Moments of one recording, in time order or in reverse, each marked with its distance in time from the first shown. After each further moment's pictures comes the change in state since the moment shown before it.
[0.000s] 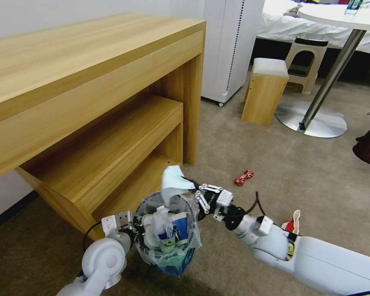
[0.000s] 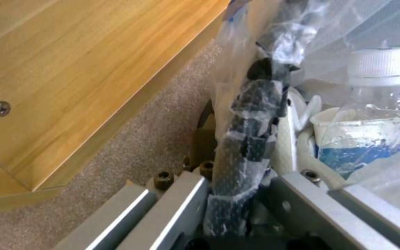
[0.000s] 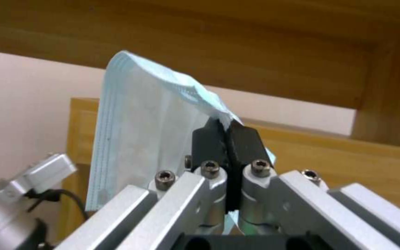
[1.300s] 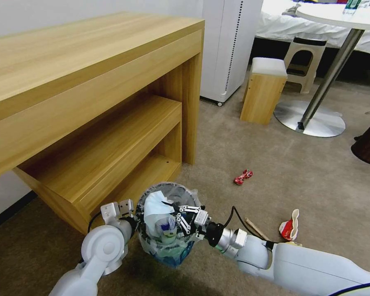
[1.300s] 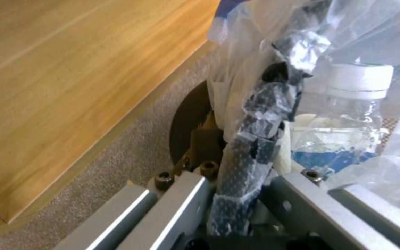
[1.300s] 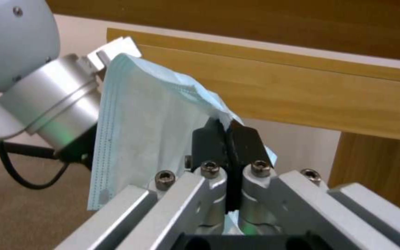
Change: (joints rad) left arm -0.060 0.010 -0.028 -0.056 -0.113 -0.007 -0.058; right arm 0.014 0.071 -0.124 -0.114 -0.038 0.003 -0.008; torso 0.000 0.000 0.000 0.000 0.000
